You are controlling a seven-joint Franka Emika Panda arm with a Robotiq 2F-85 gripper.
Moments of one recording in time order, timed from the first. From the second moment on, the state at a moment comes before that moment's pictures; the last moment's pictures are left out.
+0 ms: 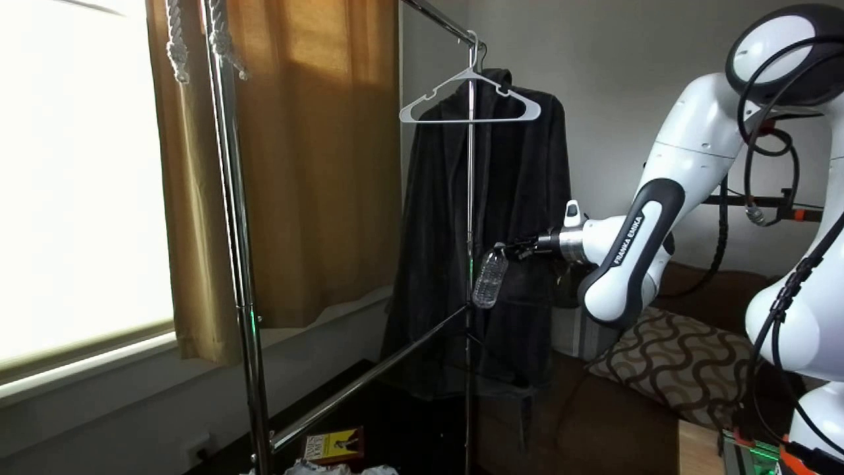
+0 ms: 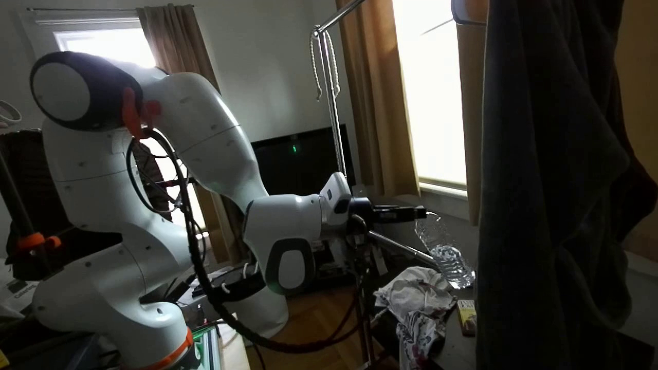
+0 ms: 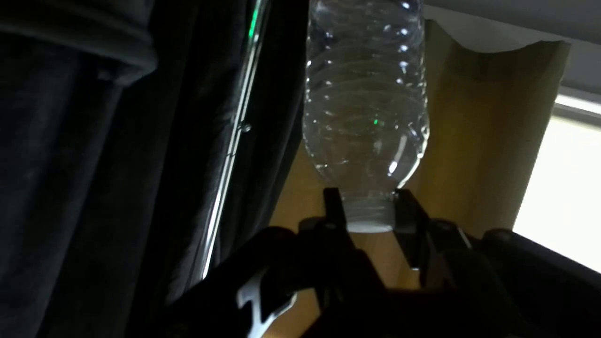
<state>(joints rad) -1.07 0.09 0.57 -2.75 -0.35 4.18 -0.21</state>
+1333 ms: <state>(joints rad) -0.78 -0.24 0.23 -2.73 -0.18 3.92 -0.26</state>
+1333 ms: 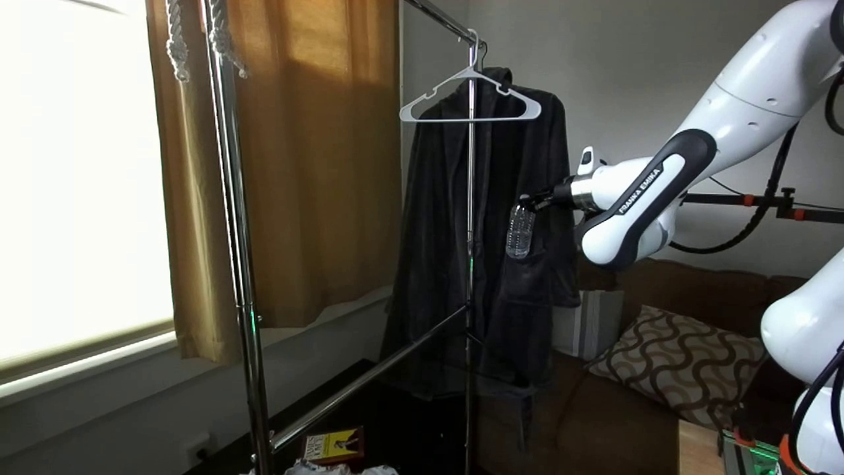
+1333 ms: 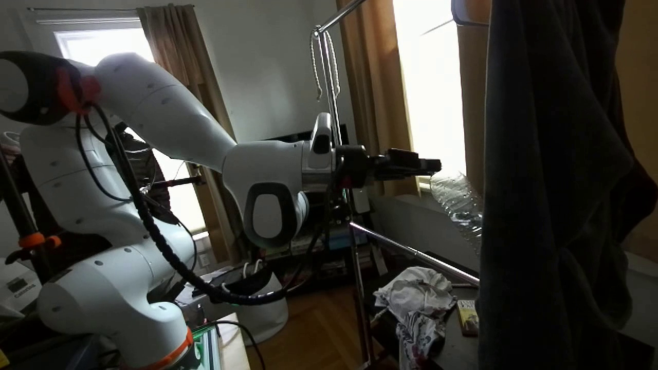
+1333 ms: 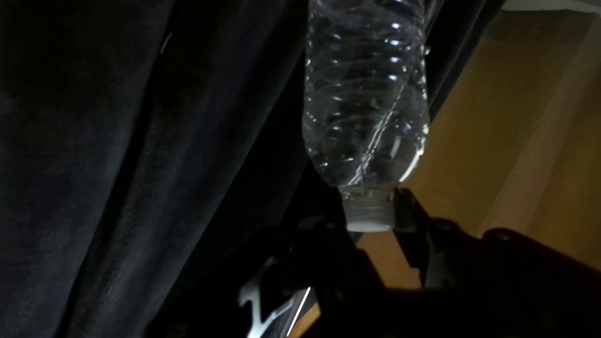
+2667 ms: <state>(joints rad) -0.42 -0.16 -0.09 -2.68 0.00 3.94 -0.57</state>
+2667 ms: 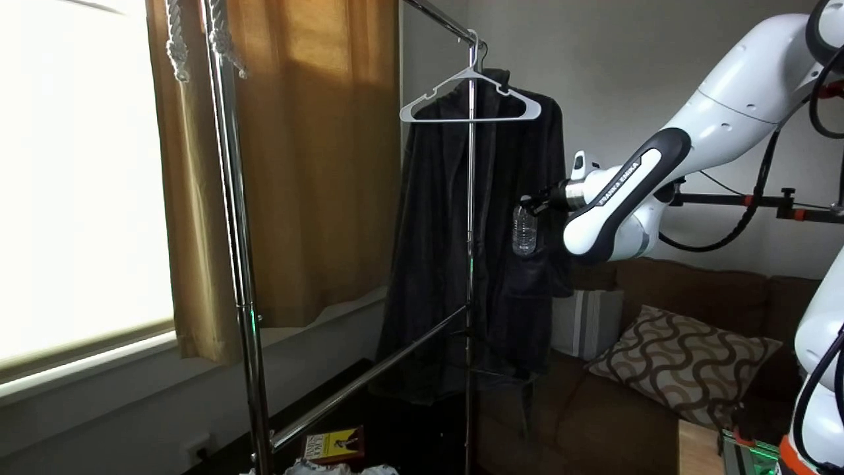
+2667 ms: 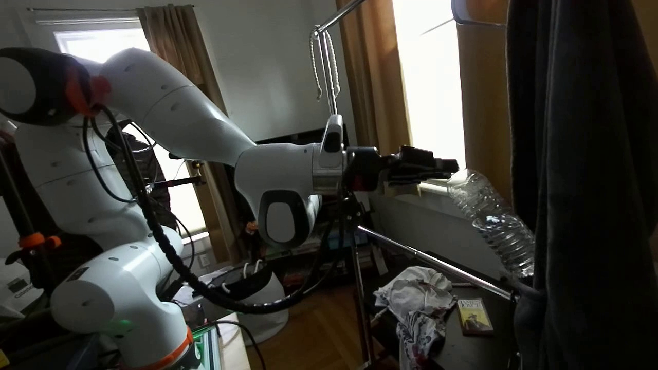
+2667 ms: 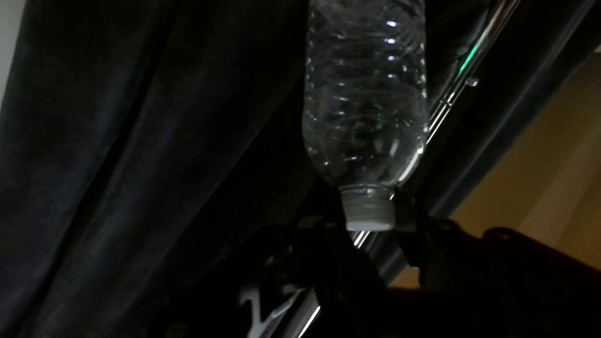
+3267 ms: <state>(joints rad) -0.37 -0.19 -0.09 -2.76 0.01 4.09 -0.84</state>
